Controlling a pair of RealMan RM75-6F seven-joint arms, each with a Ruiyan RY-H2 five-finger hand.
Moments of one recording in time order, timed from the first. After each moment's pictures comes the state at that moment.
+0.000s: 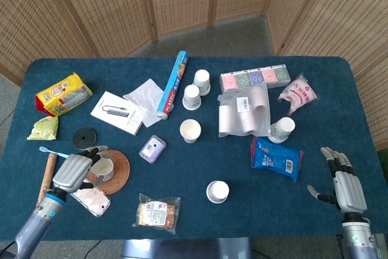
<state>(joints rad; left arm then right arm) -0.36 -1.29 0.05 -1.60 1.48 1.17 0.09 0.08 -1.25 0.08 -1.58 -1.40 1.37 0.17</state>
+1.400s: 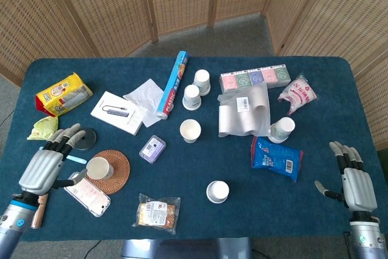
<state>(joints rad) -0.27 -1.02 0.02 -1.90 1.50 1.36 0.05 0.07 -1.19 0.10 -1.64 -1.41 1.43 0.10</state>
